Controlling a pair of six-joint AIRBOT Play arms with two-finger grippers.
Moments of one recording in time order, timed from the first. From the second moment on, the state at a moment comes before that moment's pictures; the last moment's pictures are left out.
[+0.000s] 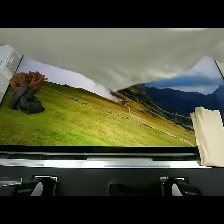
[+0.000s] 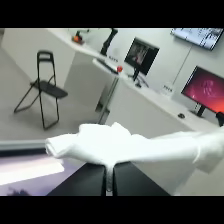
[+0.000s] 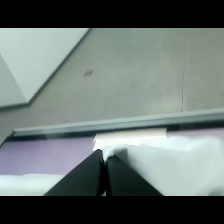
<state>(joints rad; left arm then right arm) 0.15 -0.65 1.33 0.34 -0.85 -1.10 -0.21 -0.79 1.61 -0.91 0.89 1.41</state>
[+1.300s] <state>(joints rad) 0.07 -1.00 0.65 0.42 -1.04 -1.21 -0.09 -1.71 1.62 -0.85 1.31 1.57</state>
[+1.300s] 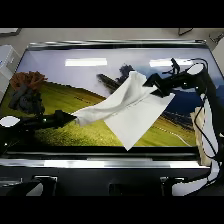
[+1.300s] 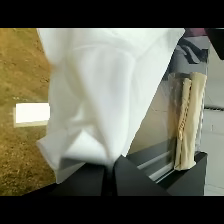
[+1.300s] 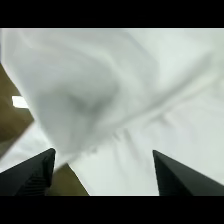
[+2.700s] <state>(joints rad) 0.16 -0.96 0.99 0.42 -0.98 -1.02 0.28 -1.19 1.32 -1.27 1.07 1.63</state>
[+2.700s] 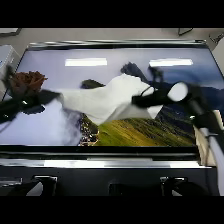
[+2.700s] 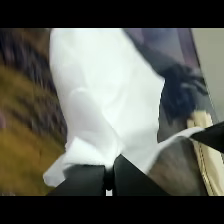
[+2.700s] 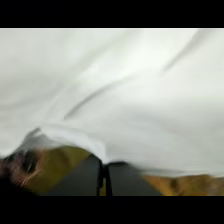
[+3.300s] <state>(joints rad) 0.21 -0.78 1.77 0.53 -0.60 -0.98 0.28 -0.92 2.06 -1.88 0.90 1.71</state>
